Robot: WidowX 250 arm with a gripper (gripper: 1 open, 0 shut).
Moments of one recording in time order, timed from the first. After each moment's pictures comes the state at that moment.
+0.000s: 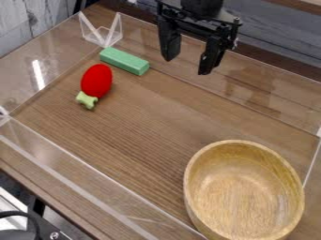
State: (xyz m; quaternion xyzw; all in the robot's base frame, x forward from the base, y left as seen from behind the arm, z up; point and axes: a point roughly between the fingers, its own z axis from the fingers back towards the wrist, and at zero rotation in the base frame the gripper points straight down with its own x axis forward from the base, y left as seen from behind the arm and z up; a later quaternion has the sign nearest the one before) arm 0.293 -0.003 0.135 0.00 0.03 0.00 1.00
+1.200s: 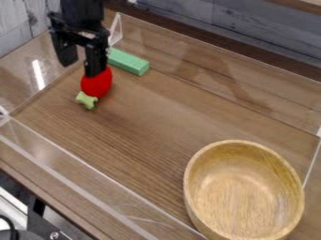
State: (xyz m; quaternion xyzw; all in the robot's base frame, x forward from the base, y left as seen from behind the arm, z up) arm 0.252 0.147 0.091 0.00 0.04 0.00 1.00
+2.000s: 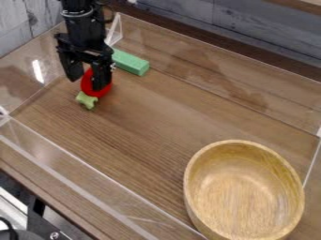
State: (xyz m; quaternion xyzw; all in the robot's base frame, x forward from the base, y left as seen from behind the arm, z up) arm 0.264 0.155 0.057 -0.01 0.02 0.03 1.00
